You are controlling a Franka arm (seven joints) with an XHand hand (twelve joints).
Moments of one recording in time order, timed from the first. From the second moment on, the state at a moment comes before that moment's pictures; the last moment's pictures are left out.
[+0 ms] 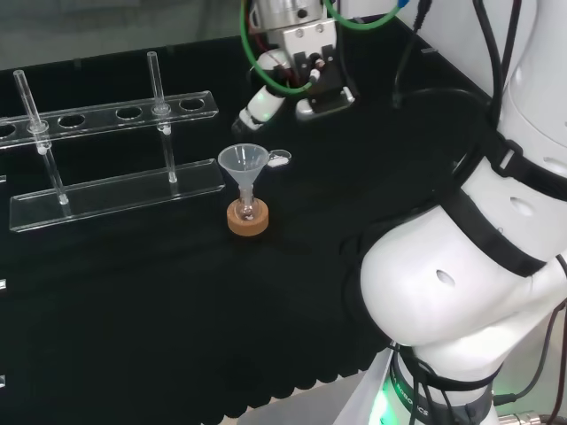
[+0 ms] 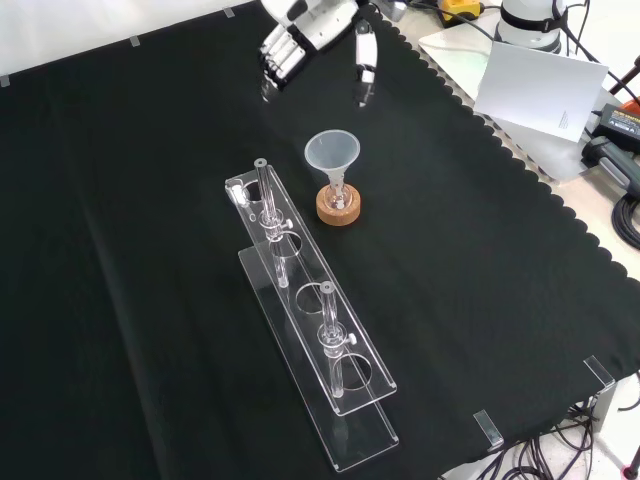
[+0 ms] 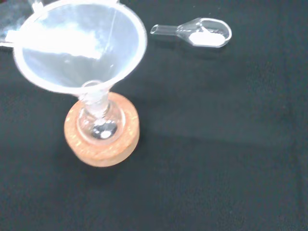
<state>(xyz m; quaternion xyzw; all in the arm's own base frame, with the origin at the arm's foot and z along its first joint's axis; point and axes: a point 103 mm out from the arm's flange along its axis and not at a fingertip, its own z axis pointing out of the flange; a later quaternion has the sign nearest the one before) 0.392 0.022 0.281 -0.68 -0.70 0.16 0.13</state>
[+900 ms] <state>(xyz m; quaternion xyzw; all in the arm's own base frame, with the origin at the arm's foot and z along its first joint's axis) 0.441 -0.035 0.291 -0.69 -0.70 0.10 0.13</state>
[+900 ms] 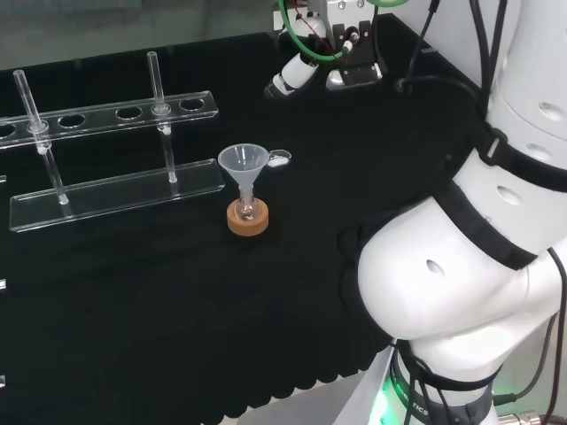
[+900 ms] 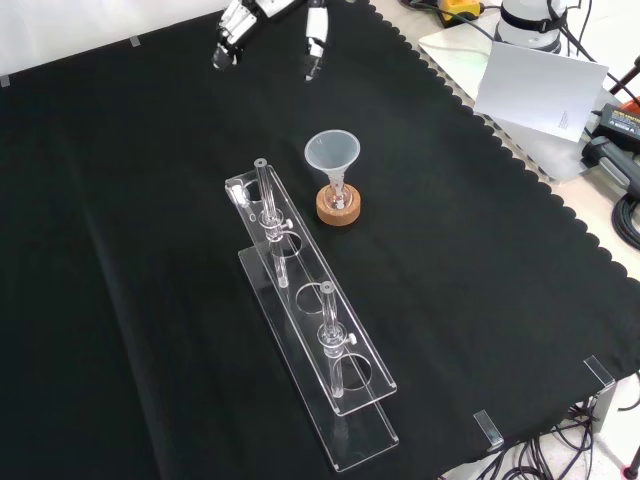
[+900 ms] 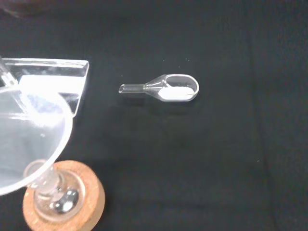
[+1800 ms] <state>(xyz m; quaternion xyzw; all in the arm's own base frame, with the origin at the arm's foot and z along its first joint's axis) 0.494 -0.068 0.247 -0.69 -0.70 0.10 0.15</state>
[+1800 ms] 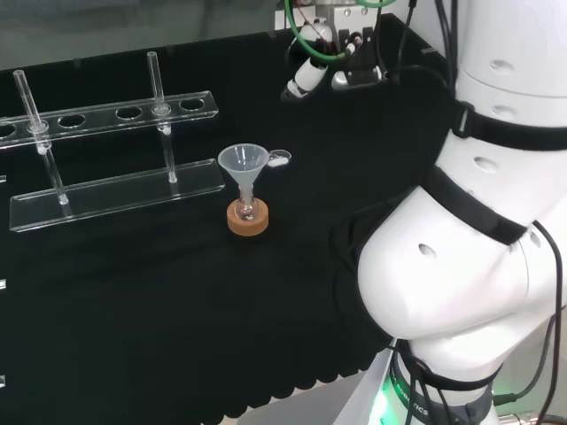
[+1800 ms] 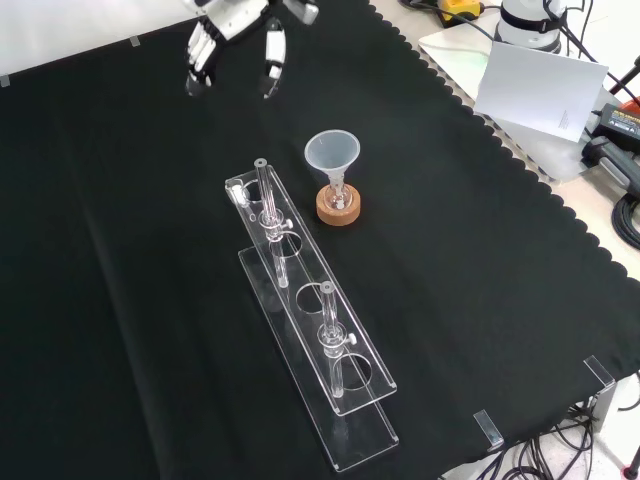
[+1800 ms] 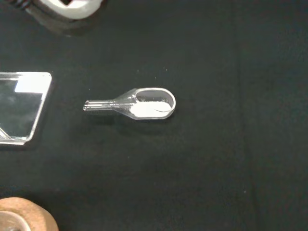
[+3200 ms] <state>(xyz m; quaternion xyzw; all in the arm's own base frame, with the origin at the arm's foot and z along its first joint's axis) 0.531 -0.051 0.134 -0.68 -0.70 0.17 0.14</state>
